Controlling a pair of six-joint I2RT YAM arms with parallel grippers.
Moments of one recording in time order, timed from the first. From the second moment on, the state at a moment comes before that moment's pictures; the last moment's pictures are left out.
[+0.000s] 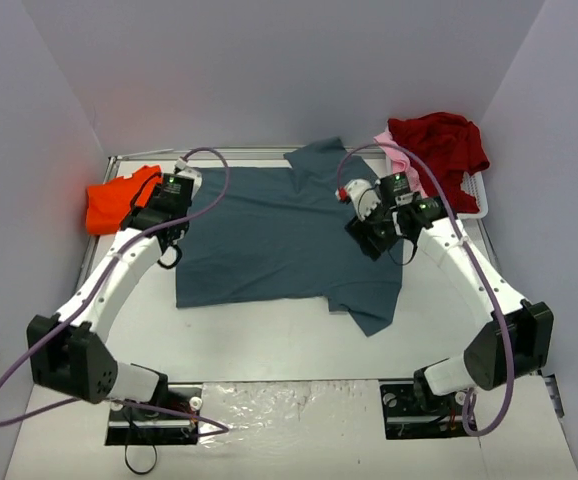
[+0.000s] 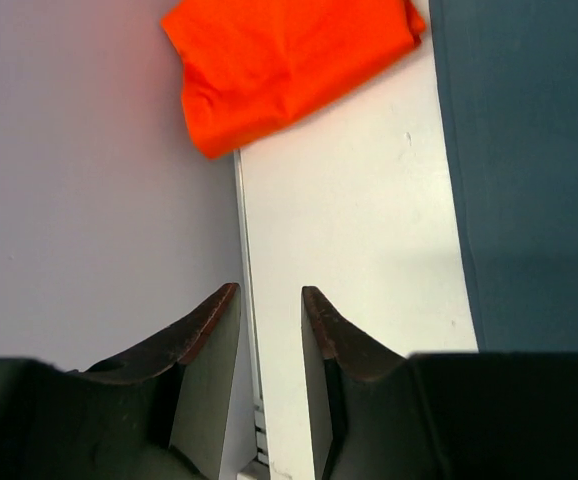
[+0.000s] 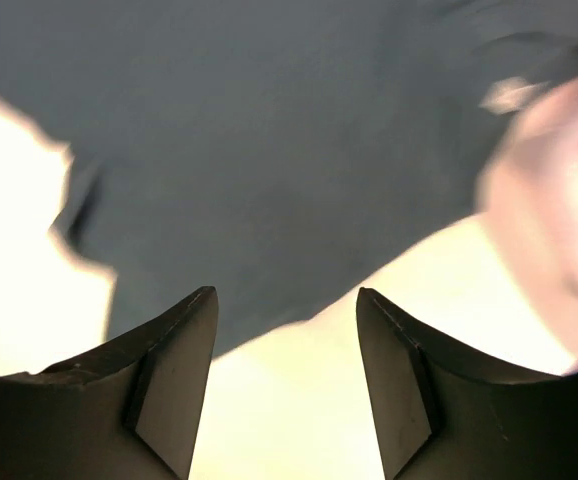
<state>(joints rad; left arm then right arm) -0.30 1.41 1.29 -0.68 -0.64 0.30 0.32 1.45 1.33 -0.83 -0.10 -0.46</state>
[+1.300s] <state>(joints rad) -0.10 1.24 1.15 -0.69 -0.39 0.29 0.63 1.78 1.17 -1.05 -0.23 -0.60</state>
